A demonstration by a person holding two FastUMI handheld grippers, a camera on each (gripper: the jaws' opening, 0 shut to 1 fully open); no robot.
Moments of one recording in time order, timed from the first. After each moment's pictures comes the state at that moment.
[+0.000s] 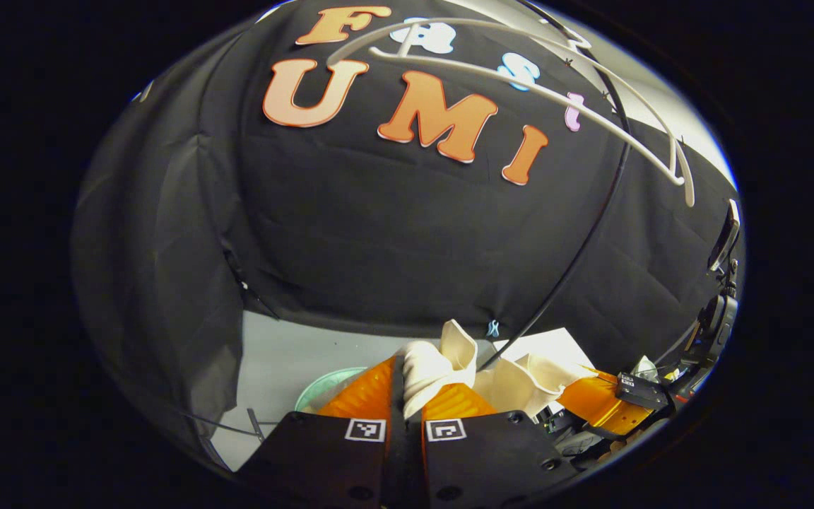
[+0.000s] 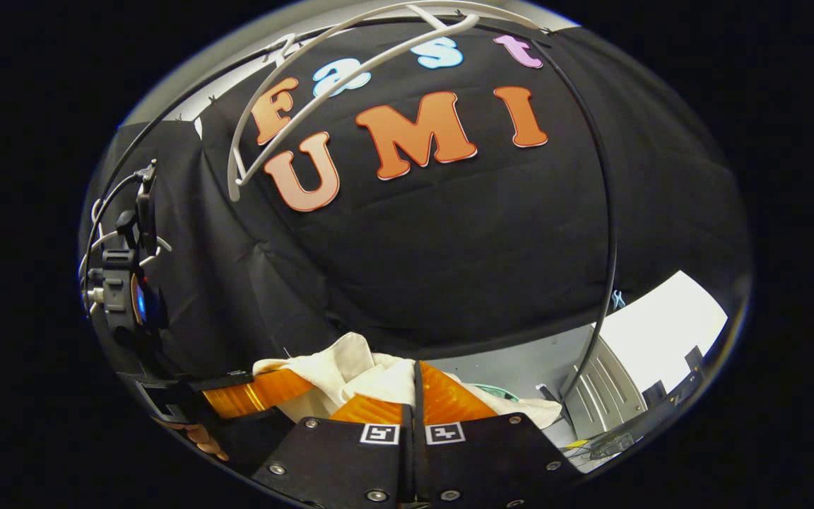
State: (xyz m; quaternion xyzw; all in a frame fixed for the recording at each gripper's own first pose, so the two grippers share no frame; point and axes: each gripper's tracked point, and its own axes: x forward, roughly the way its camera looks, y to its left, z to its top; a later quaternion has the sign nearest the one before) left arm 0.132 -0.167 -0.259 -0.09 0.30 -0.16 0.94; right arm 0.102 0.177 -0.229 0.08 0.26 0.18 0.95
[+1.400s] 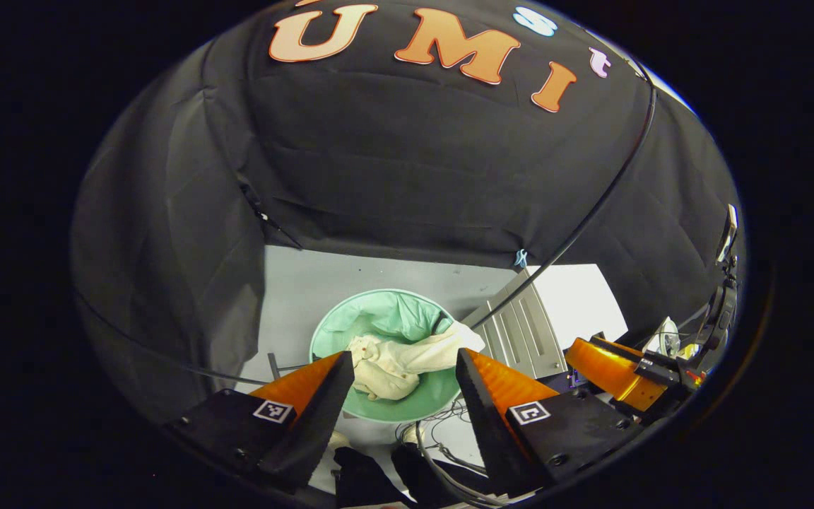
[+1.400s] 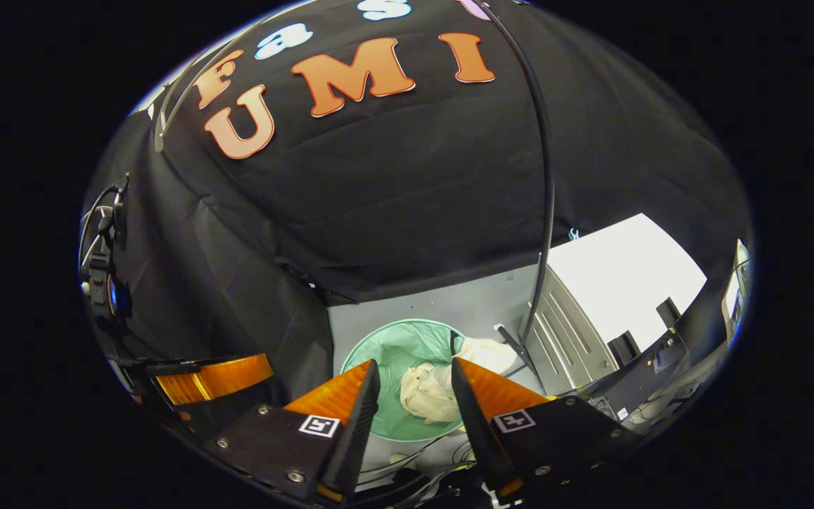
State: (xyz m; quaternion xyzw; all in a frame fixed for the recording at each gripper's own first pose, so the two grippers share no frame) left arm 0.079 -0.155 -0.347 -0.05 0.44 -0.11 0.89; right arm 0.077 0.074 -0.315 0.06 0.38 0.10 0.92
